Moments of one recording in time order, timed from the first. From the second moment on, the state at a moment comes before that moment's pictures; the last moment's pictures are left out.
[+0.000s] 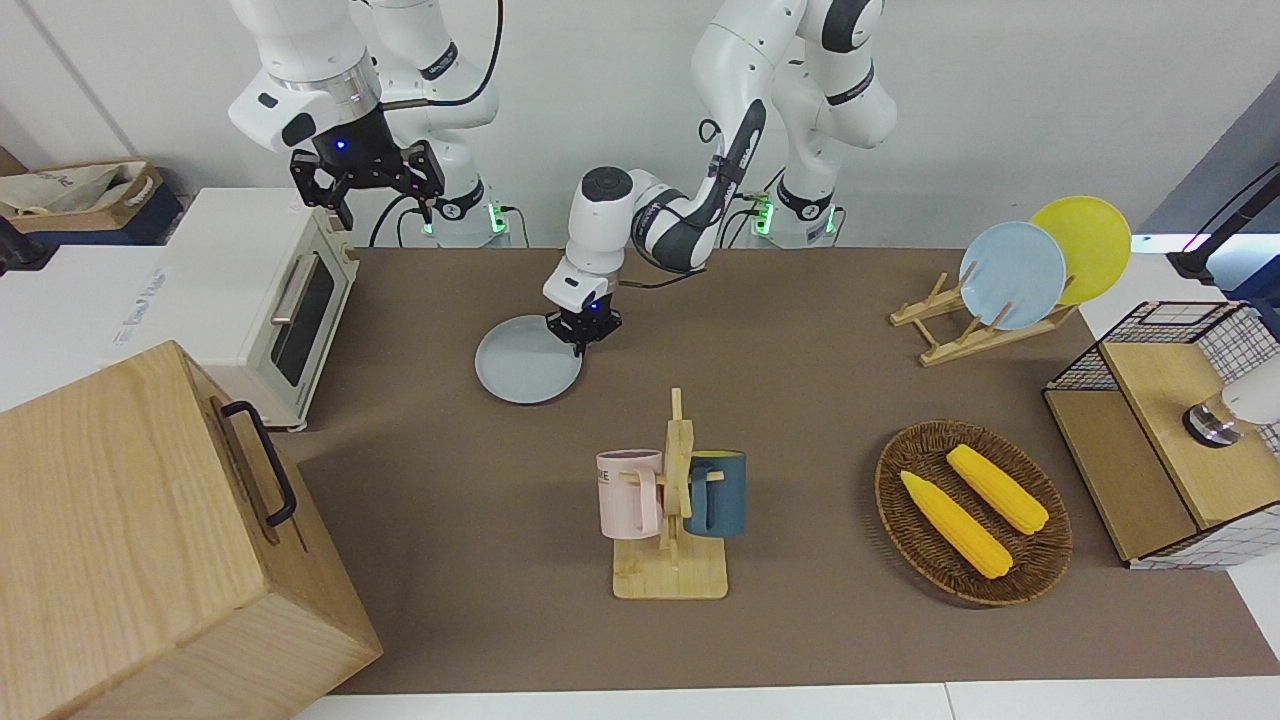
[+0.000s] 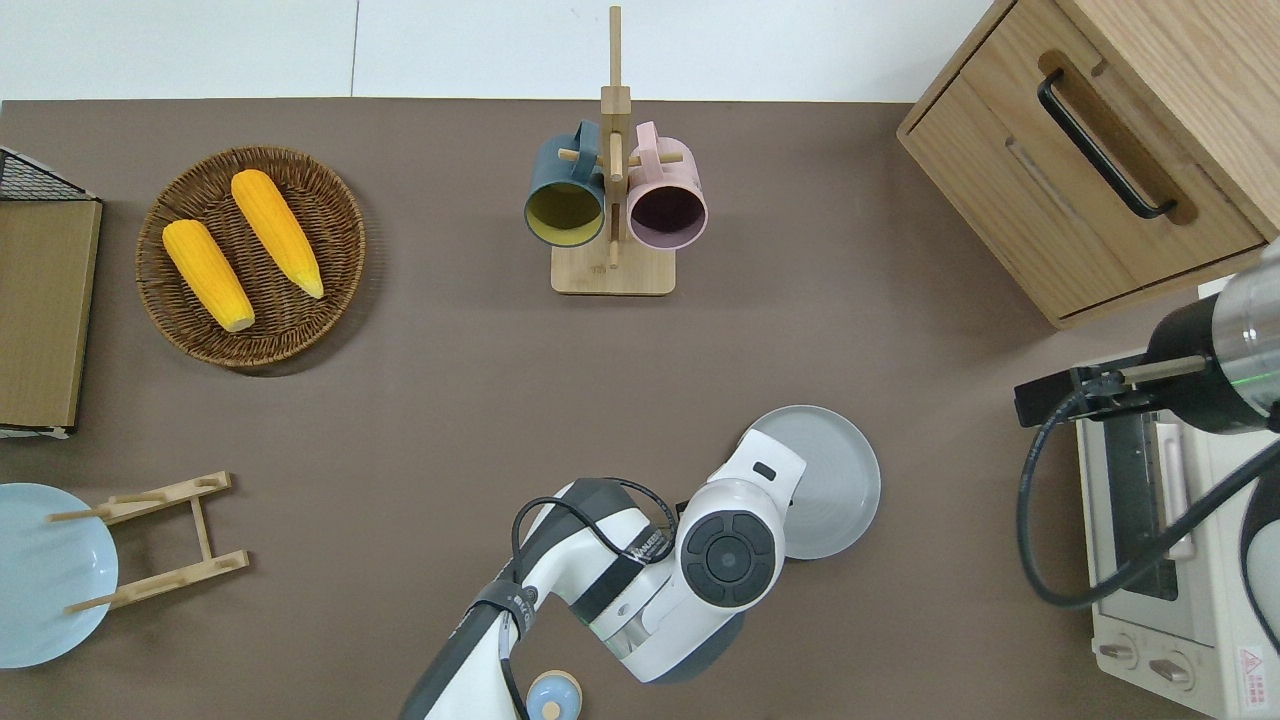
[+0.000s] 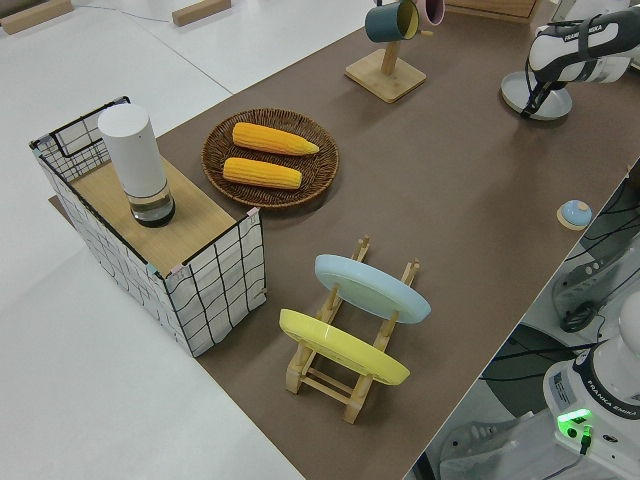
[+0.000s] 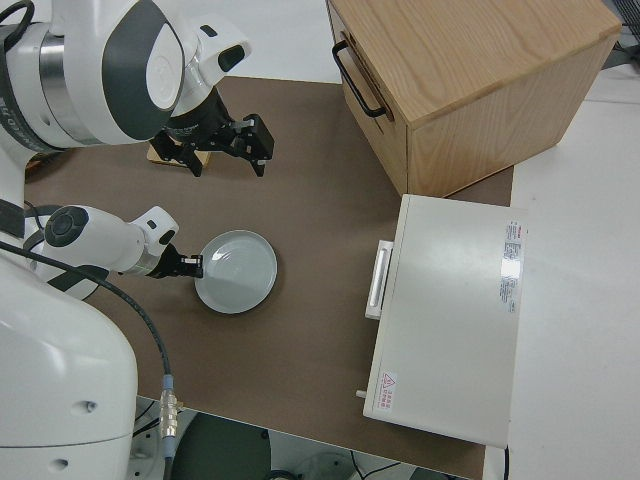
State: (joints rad) left arm -0.77 0.39 -0.11 -1.95 -0.02 2.54 -1.02; right arm 0.03 0.00 0.09 -1.47 0.00 1.39 0.03
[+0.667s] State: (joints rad) left arm -0.69 0.35 -0.09 -1.93 -0.05 2.45 -0.89; right arm 0.03 0.00 0.09 -1.47 0.00 1.39 0.03
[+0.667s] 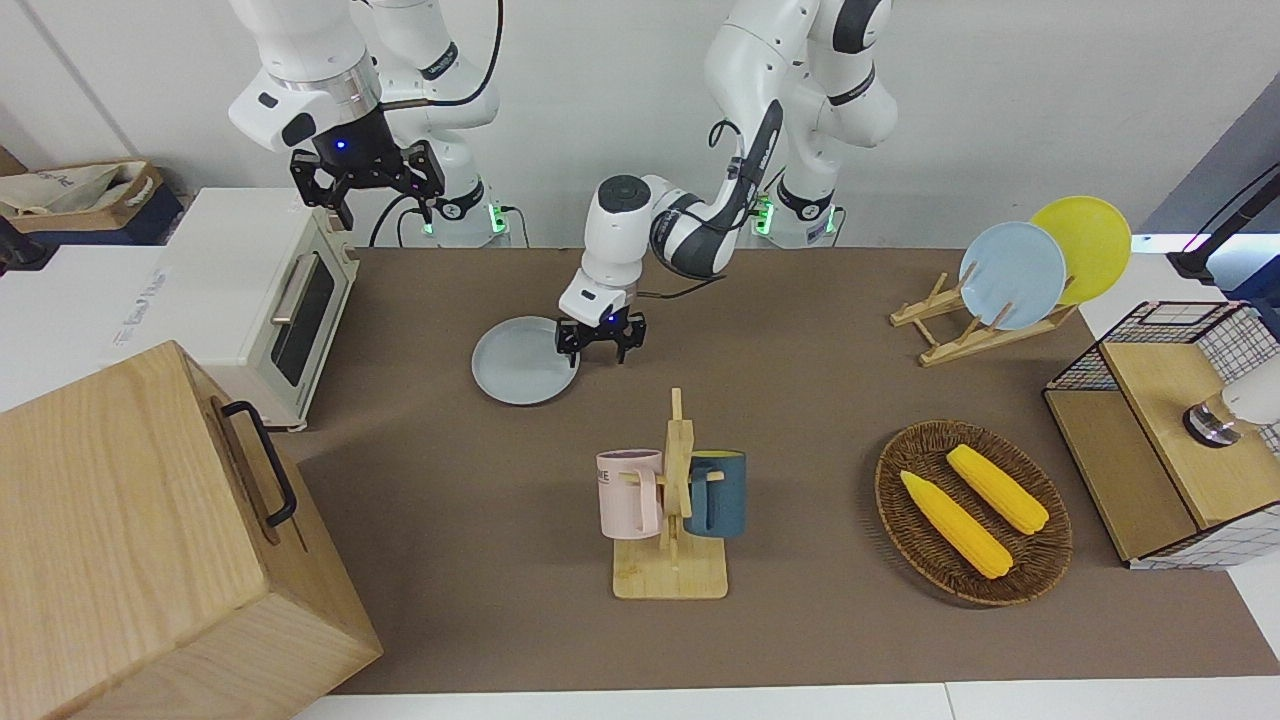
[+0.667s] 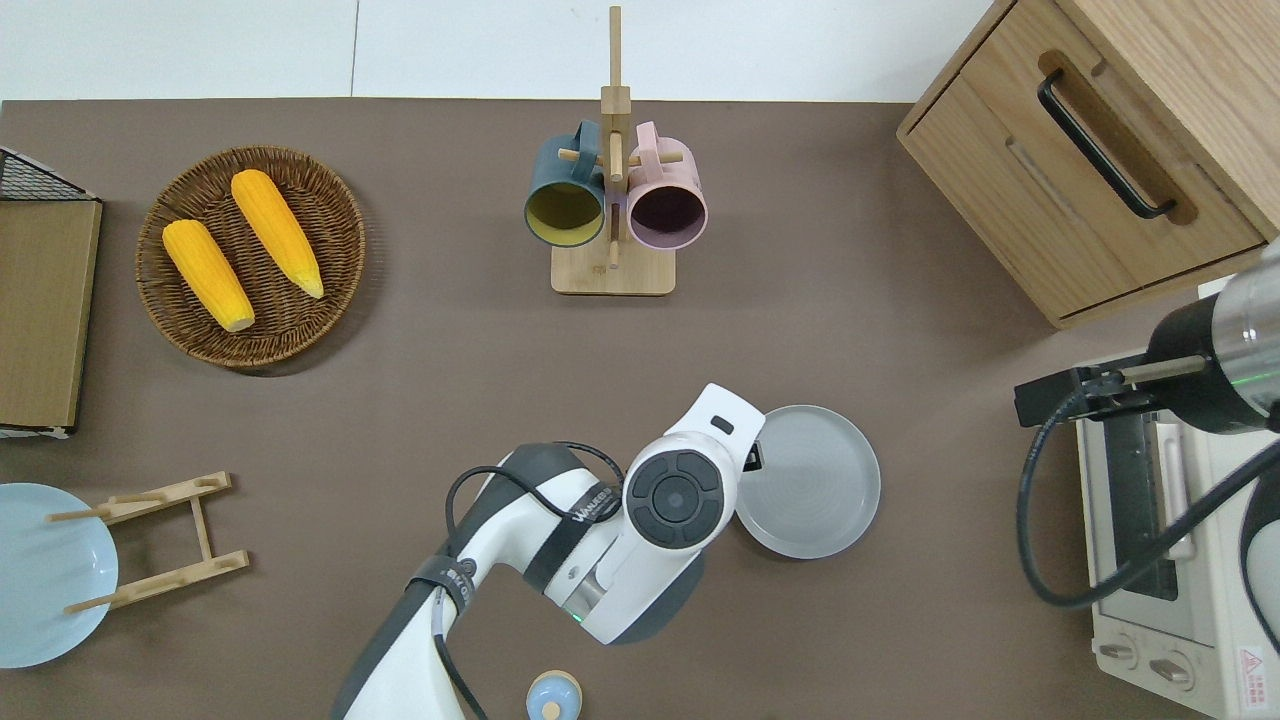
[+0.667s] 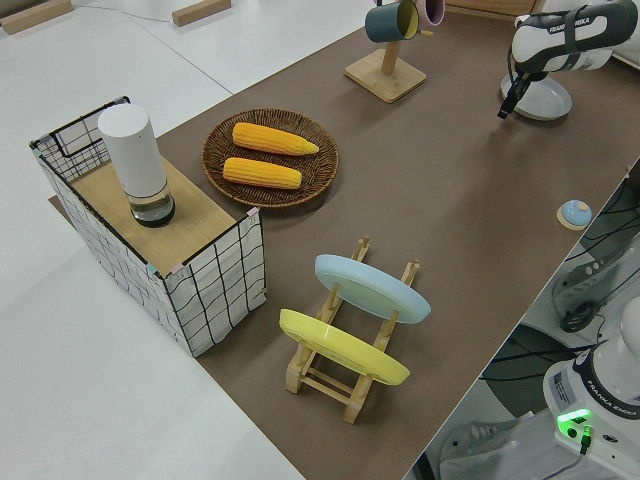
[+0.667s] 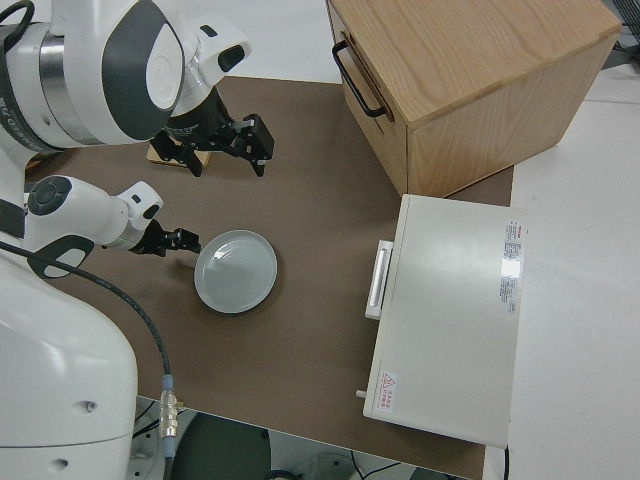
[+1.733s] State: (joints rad) left arm -0.19 0.01 -0.07 -1.94 -0.13 1.88 -0.19; right arm 0.03 0.00 0.09 -1.47 0.00 1.39 0.03
